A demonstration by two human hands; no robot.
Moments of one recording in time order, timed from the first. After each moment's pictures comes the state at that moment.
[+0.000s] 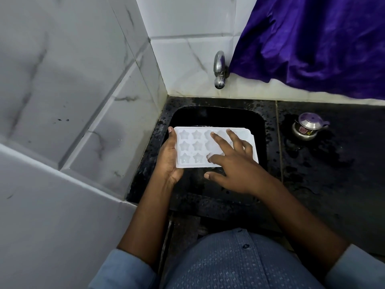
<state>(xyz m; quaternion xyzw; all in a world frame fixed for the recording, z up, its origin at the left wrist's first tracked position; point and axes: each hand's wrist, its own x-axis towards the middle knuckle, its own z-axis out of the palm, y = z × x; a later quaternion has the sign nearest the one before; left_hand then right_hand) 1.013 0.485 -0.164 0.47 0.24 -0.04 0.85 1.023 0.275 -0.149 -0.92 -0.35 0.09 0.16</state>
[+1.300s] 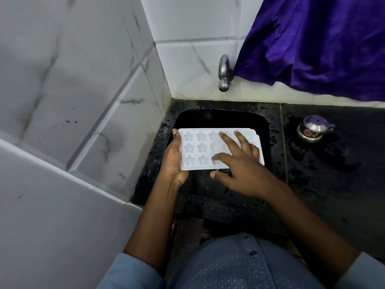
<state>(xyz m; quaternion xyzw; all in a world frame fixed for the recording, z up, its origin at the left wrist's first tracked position) 1.010 0.485 -0.163 0.47 0.24 -0.03 0.85 1.020 0.274 -0.152 -0.92 -0.33 0.08 0.21</state>
